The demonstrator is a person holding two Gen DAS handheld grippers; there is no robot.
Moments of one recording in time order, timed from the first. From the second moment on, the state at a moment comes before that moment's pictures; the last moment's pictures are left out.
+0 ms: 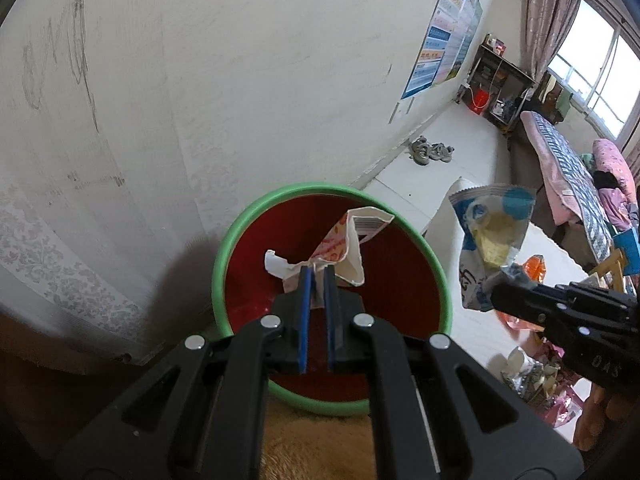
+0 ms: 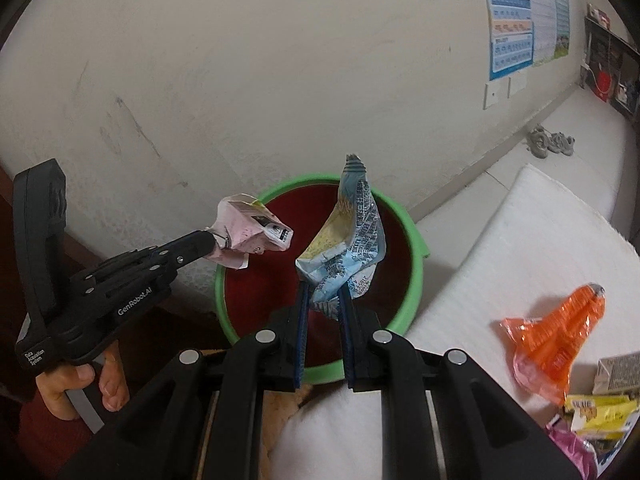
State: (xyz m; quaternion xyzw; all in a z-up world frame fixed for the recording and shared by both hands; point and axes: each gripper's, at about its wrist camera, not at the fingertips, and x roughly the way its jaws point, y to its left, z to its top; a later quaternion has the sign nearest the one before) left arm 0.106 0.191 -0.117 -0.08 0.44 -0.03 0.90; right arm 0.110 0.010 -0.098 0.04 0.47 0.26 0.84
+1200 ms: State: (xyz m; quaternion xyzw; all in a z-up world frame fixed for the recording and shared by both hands) left arm 0.079 0.128 -0.077 -0.05 0.40 -0.02 0.92; right arm 0.002 -0.140 -0.078 0.09 0.43 0.14 0.89
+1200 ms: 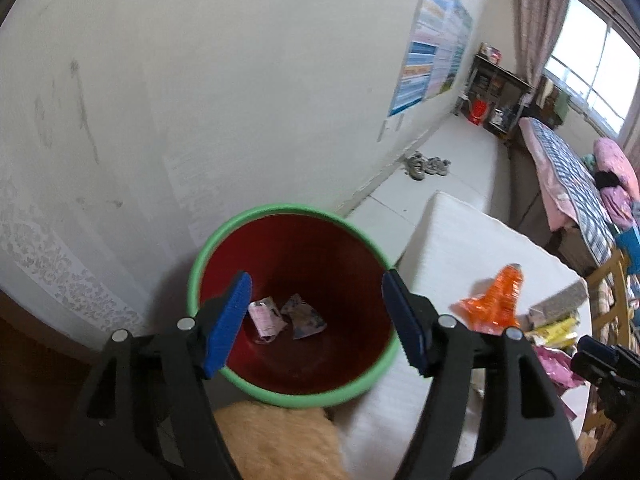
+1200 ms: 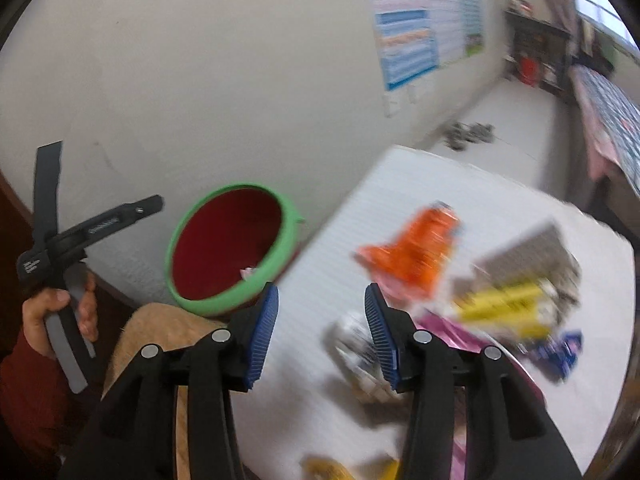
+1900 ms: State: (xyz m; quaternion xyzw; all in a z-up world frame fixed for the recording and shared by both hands) left arm -0.001 -0.025 -0.120 0.04 0.48 -0.25 0.84; right arm -0.102 -0.294 -0.139 0.15 0.49 -0.03 0.86
